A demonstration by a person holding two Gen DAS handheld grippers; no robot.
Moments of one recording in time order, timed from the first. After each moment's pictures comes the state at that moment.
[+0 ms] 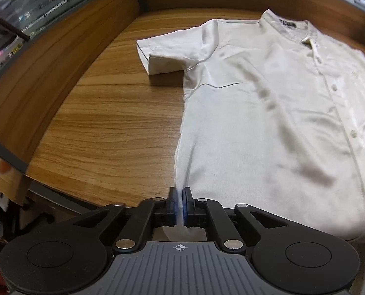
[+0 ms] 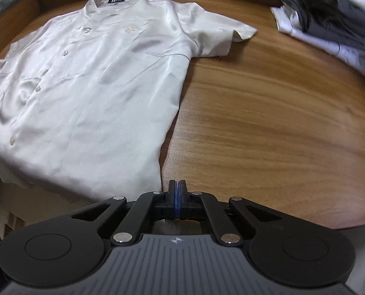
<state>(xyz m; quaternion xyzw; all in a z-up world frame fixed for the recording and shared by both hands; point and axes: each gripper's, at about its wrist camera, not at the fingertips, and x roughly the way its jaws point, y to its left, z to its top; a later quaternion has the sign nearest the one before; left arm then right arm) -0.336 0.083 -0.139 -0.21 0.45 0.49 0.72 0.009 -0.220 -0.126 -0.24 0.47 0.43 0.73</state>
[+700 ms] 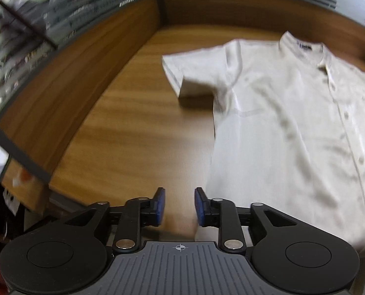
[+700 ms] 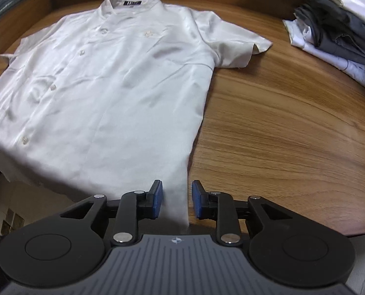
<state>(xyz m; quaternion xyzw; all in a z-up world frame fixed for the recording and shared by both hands) -0.359 0.101 -0.111 -0.21 0.42 0.51 0.72 -0.020 -0.205 -0.116 -0.24 0.45 0.44 0.74</state>
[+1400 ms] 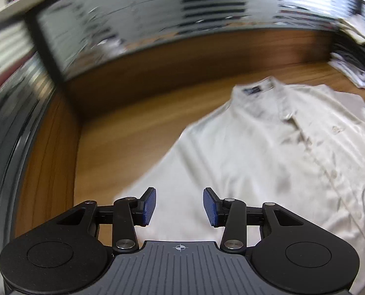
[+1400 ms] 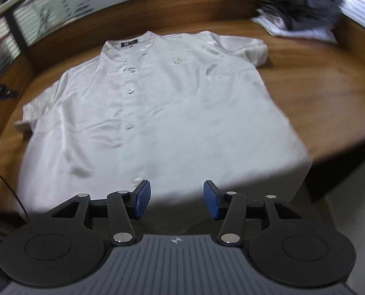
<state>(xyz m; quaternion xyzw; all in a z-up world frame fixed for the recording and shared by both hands) -0.265 0.276 -0.049 -0.05 0.43 0.31 0.85 -0.205 -0.130 -0.090 -0.05 0.46 0.31 0.83</state>
